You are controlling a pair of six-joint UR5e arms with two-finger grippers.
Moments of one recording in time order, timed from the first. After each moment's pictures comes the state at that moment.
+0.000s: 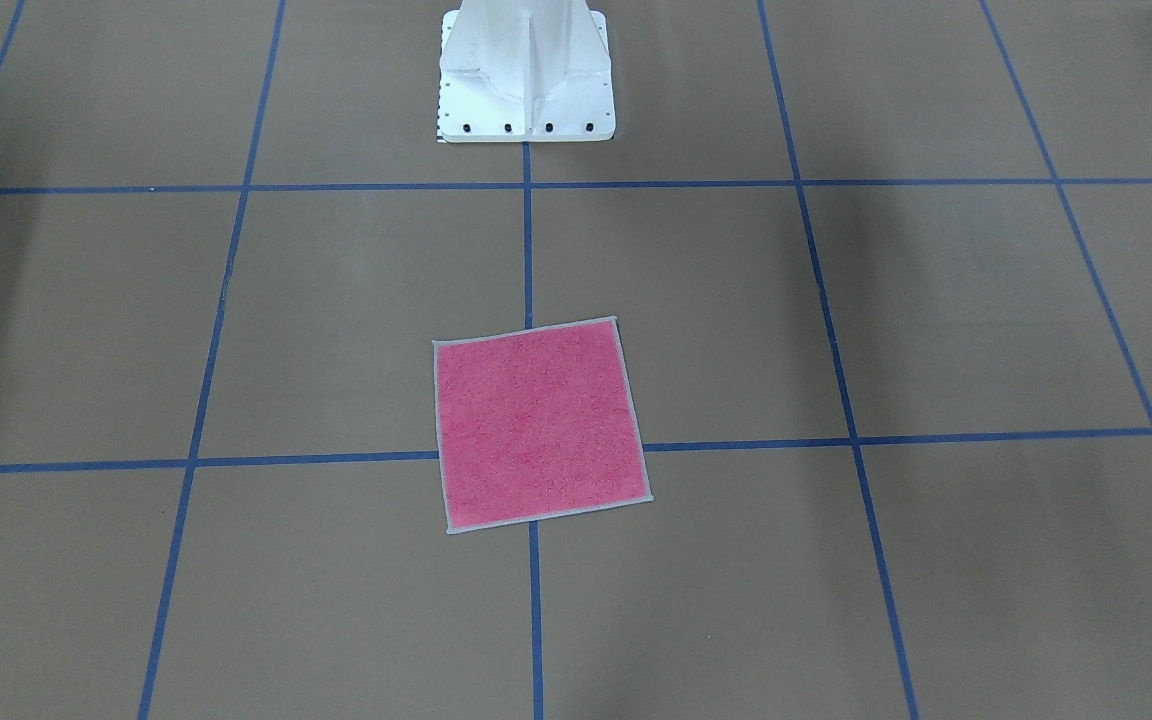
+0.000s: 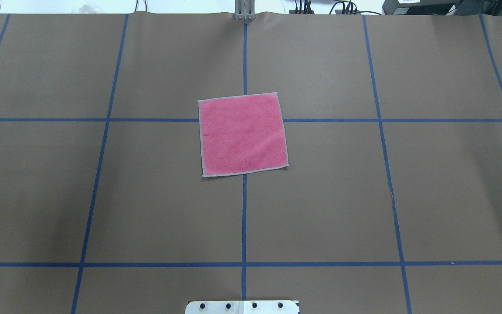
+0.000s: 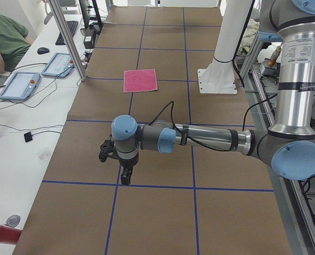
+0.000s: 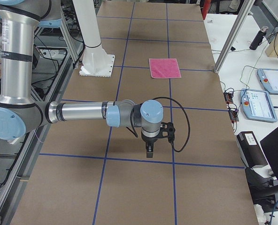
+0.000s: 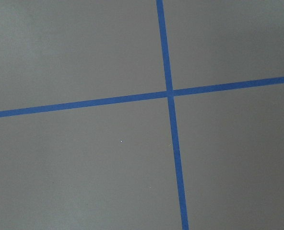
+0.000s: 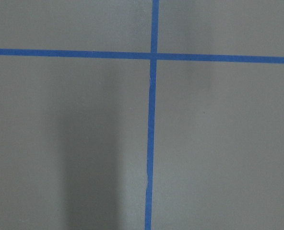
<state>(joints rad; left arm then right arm) -1.54 -1.61 -1.66 -1.58 -2.29 0.02 1.56 -1.65 1.78 -1.63 2.35 0.01</state>
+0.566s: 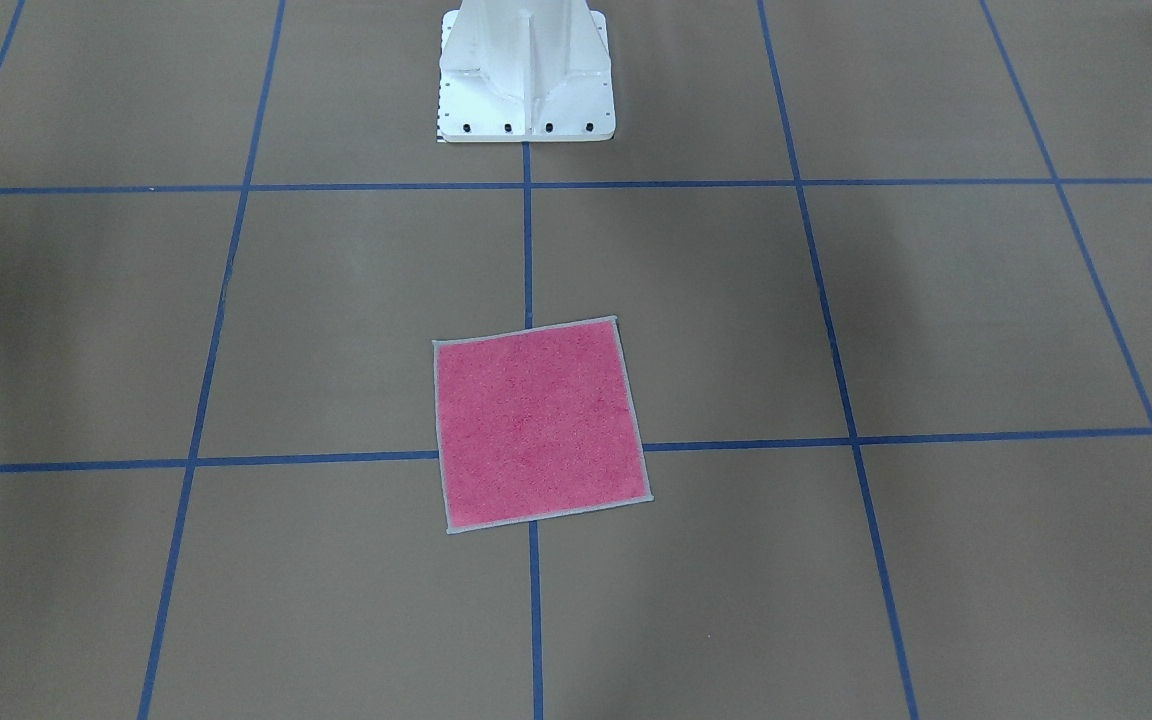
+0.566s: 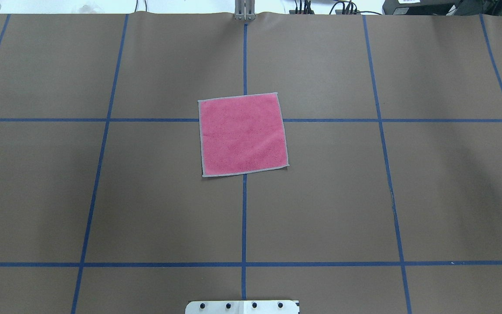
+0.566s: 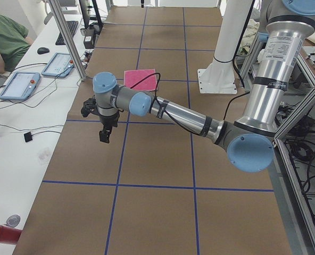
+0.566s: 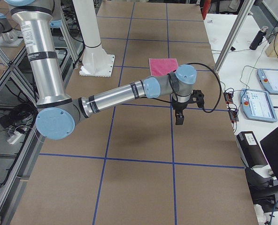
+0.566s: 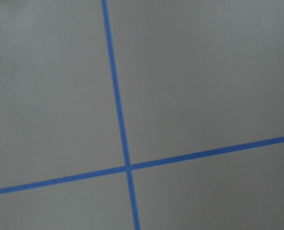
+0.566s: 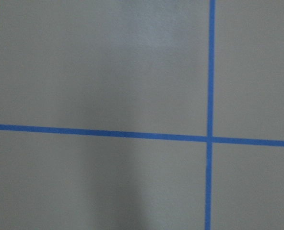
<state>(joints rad) -1.36 -1.83 -1.72 -1.57 -2.30 -0.21 1.39 -1.33 1.73 -1.68 2.34 0.22</state>
